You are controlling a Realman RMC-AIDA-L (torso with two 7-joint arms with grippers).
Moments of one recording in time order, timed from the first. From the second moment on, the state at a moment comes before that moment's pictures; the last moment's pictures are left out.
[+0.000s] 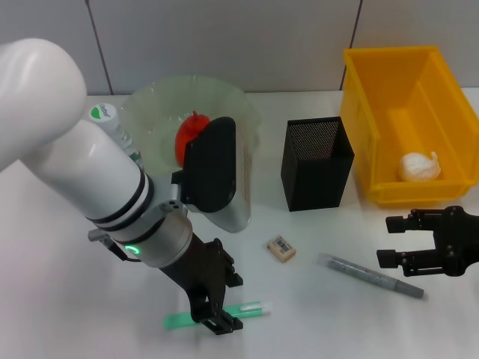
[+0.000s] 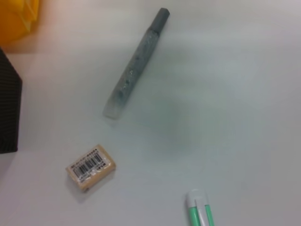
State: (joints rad) left arm -0.72 -2.08 1.66 1.10 2.34 1.43 -1.96; right arm 0.54 1.99 -0.53 -0.68 -2.24 -1.71 1.46
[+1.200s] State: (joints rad) left arm -0.69 -2.08 1.74 1.09 2.33 1.34 -1.96; right arm 0.54 1.99 -0.53 -0.68 -2.24 -1.71 1.46
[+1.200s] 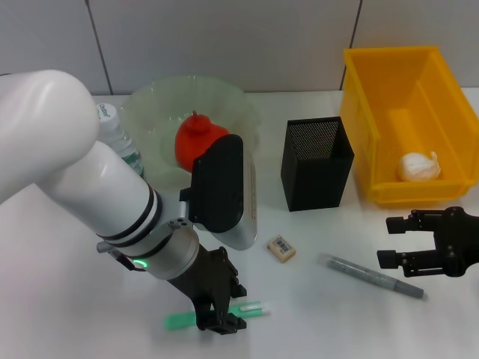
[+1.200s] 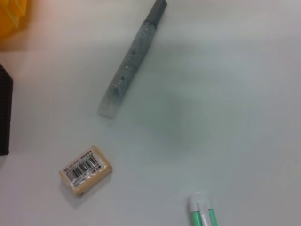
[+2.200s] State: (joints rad) left arm -0.69 -2.08 1.77 1.09 2.33 1.30 -1.99; right arm 0.53 1.99 -0.53 -0.68 -2.24 -1.71 1.46
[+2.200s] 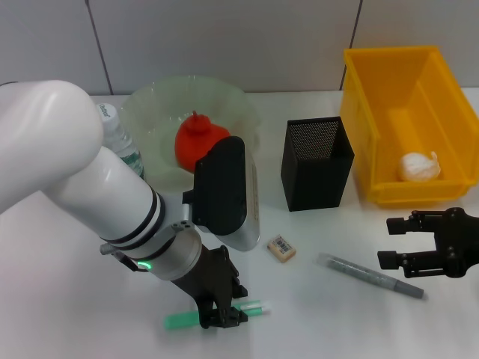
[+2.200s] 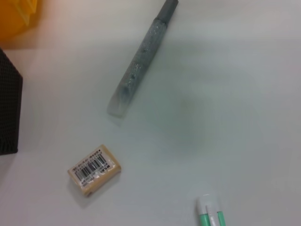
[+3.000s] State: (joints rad) left arm -0.68 -2.08 1.79 1.09 2.33 1.29 -1.99; right arm 0.53 1.99 -0.53 -0.68 -2.24 -1.72 1.46
